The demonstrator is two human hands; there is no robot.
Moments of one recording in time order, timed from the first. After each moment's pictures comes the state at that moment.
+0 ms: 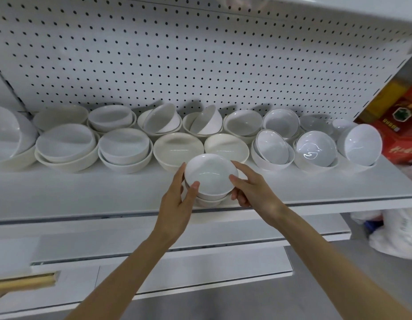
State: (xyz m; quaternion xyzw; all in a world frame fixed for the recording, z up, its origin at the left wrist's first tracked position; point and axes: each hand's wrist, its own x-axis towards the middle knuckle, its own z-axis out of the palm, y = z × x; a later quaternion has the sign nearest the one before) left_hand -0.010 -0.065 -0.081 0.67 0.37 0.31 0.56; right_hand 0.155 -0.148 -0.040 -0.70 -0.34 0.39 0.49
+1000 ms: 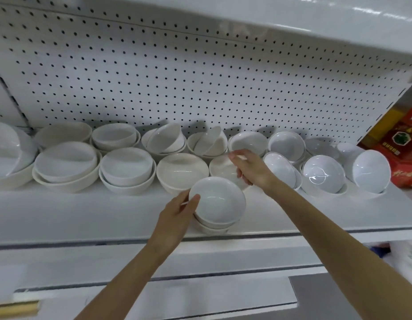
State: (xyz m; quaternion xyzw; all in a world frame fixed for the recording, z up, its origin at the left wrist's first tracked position) left_hand -0.007 -0.035 -0.070 0.64 0.39 0.25 0.62; right_hand 0.215 -0.054 -0.024 -0.79 -0.39 0.27 0.39
